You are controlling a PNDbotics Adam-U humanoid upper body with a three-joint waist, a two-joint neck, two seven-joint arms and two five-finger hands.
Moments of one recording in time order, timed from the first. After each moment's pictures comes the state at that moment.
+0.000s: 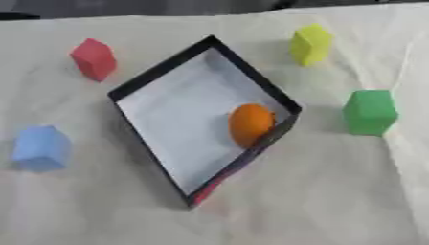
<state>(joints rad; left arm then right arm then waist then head) -0.46 0.57 0.05 -1.59 0.45 0.09 0.19 -0.67 -0.96 0.21 -1.55 -0.16 0.13 0.15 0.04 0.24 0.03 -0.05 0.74</state>
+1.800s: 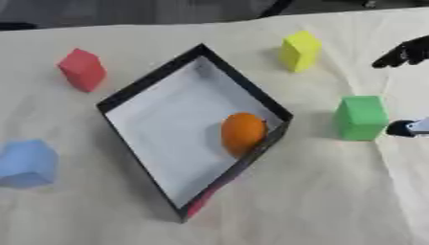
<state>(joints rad) -0.33 0.54 0.07 -1.73 0.42 0.14 0.19 -0.36 -1.28 0.21 -1.99 0.16 0.17 0.49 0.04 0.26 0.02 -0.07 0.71</state>
